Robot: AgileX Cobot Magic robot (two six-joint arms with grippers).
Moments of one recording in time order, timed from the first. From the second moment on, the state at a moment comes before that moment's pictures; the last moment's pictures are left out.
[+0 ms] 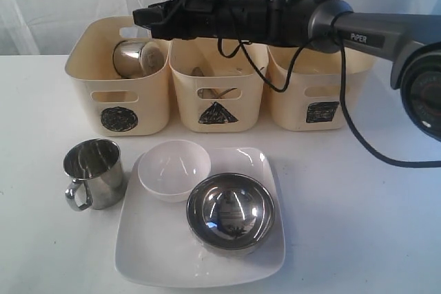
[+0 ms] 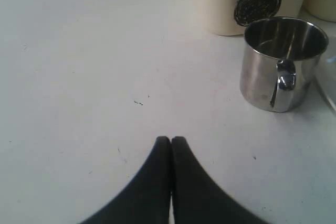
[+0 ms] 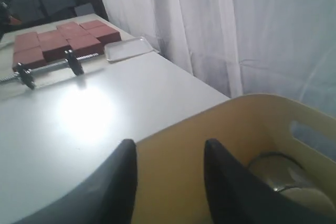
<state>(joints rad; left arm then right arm) -0.04 0.00 0.02 -0.08 0.40 0.13 0.42 2.27 -1.89 1.74 0.78 -1.72</state>
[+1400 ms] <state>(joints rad) -0.04 0.00 0.02 -0.08 0.40 0.13 0.28 1.69 -1.17 0.65 1.19 -0.90</state>
